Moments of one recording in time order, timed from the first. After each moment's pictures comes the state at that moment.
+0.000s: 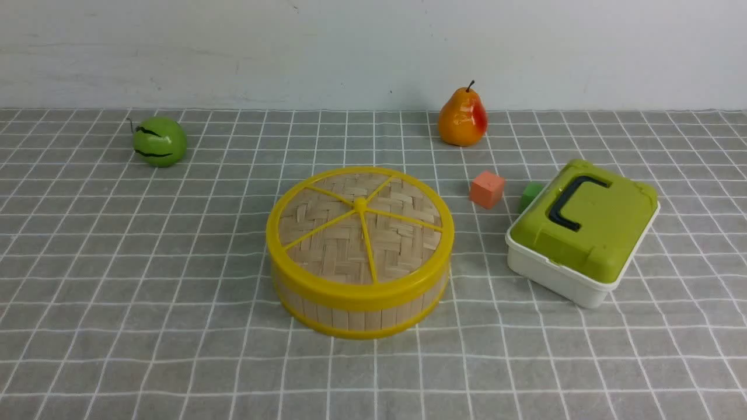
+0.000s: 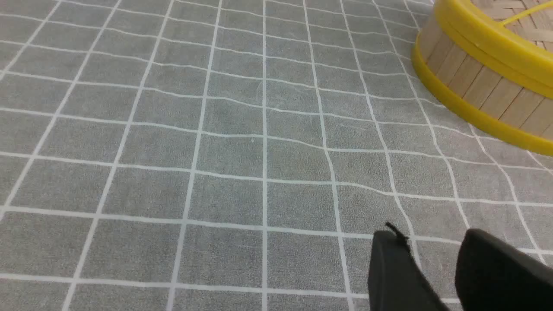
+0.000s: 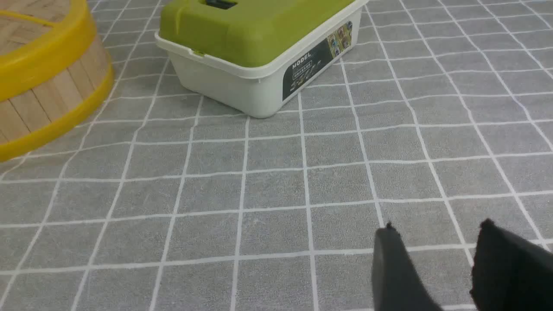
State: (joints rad) right arm 0.00 -0.01 0.02 0.05 0.40 0.10; left arm -0.09 -0.01 0.03 -0.04 0.39 -0.21
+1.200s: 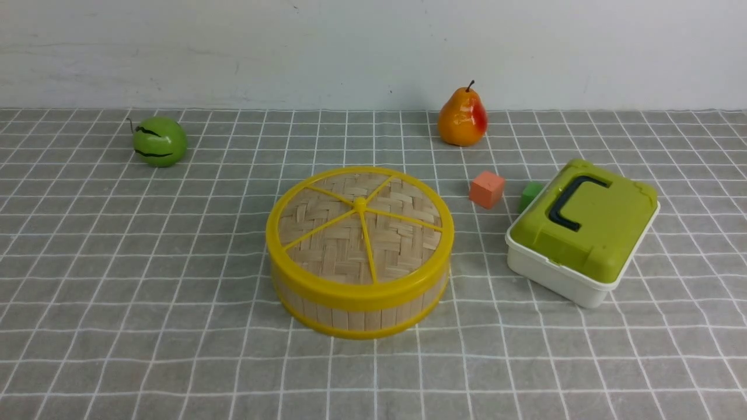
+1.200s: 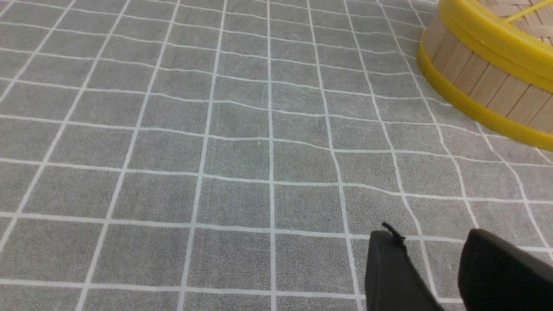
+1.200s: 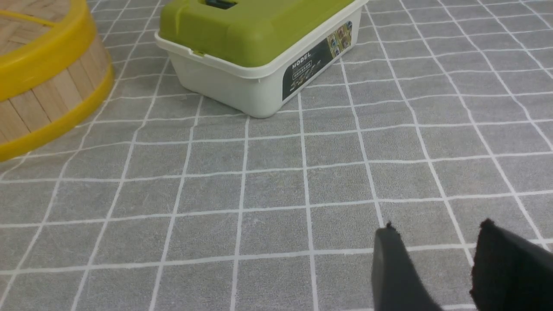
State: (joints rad) right arm 0.00 -0.01 0.02 0.05 0.40 0.10; left arm -0.09 -0.01 0.03 -0.01 0.39 -0.21
